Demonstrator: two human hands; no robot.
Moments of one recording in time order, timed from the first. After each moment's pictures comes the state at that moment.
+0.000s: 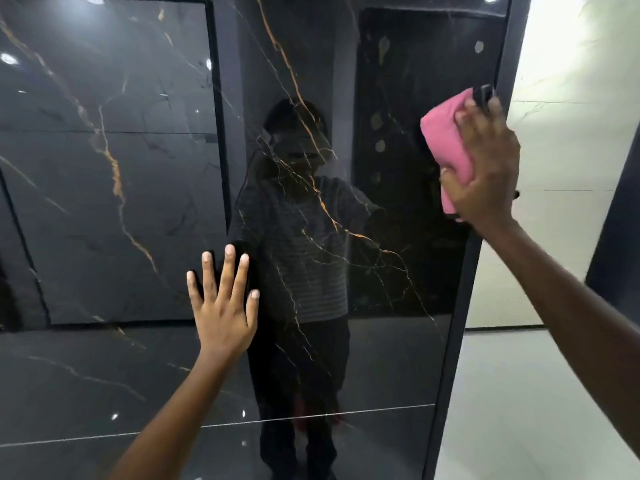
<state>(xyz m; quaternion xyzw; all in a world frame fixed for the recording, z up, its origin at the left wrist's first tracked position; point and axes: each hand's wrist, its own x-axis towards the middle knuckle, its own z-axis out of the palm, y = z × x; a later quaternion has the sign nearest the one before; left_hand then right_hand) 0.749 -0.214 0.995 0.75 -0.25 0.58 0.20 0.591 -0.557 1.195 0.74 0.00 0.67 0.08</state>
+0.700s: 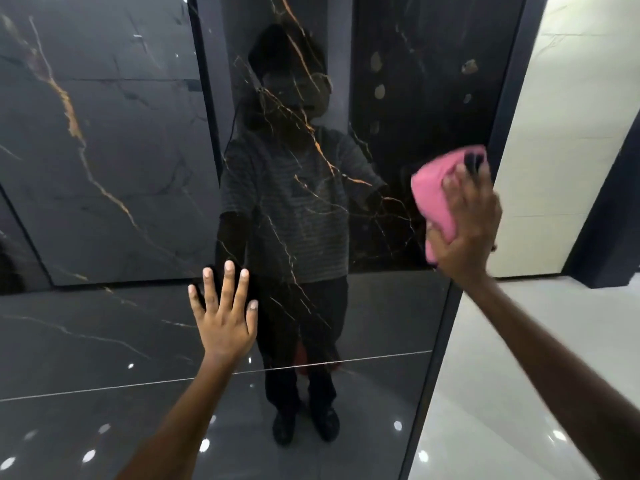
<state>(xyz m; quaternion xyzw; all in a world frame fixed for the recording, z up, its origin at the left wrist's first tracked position) 0.753 -0.210 0.897 0.76 -0.26 0.56 0.18 0.594 -0.549 1.034 0.77 -0.04 0.64 0.06</state>
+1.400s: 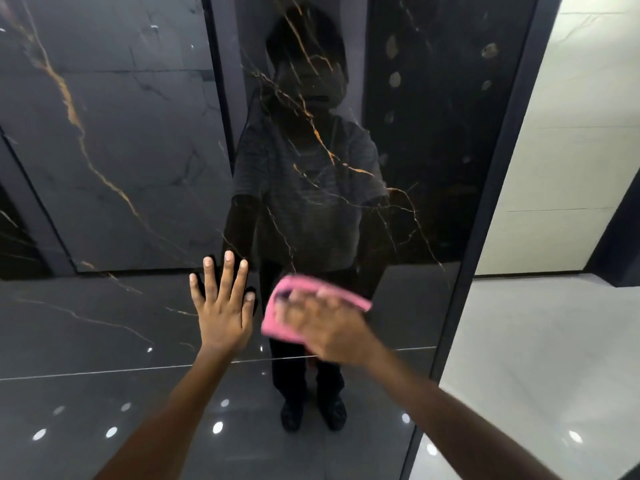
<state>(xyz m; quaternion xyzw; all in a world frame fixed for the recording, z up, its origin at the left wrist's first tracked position) 0.744 -0.202 0.907 0.78 -0.29 0.52 0.19 0.647 -0.406 0.899 0.83 0.21 0.45 0.25</state>
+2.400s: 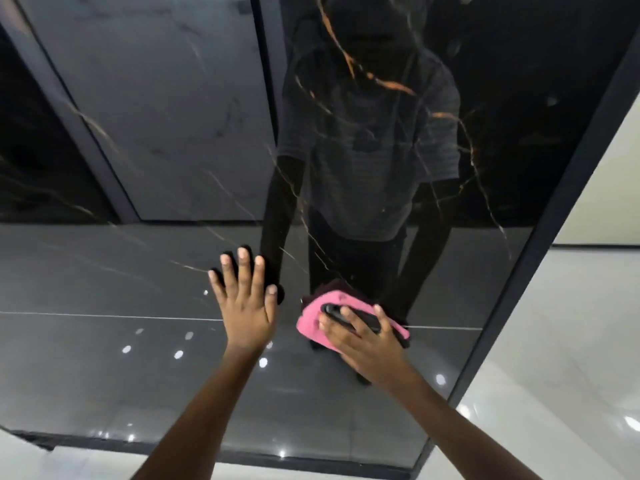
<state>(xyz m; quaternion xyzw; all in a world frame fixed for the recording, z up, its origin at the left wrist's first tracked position) 0.728 -0.208 0.842 0.81 -0.23 0.51 0.17 0.636 -0.426 0.768 0.84 0.16 0.46 0.24</state>
